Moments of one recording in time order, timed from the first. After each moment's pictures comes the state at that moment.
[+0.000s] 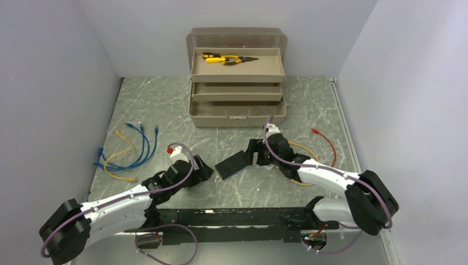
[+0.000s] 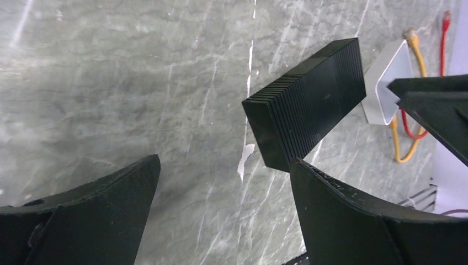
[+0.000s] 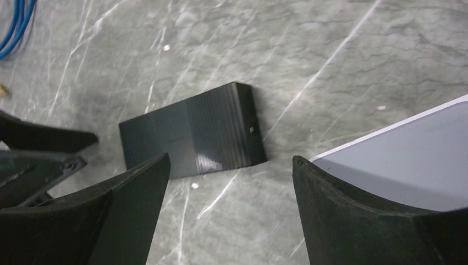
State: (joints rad) left arm -0.85 0.85 0.24 -0.05 -0.26 -1.06; right arm 0.69 1.20 0.50 0.09 -0.03 0.58
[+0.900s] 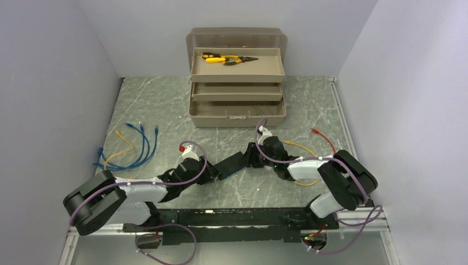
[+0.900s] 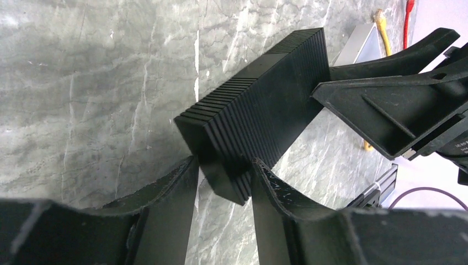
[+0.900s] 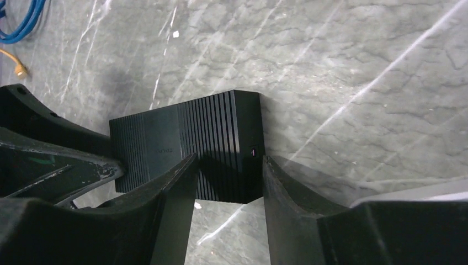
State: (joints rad) left arm -0.86 1.24 0.21 0.46 -0.13 -1.11; right arm 0.64 1.49 0.43 0.46 -0.21 0.62
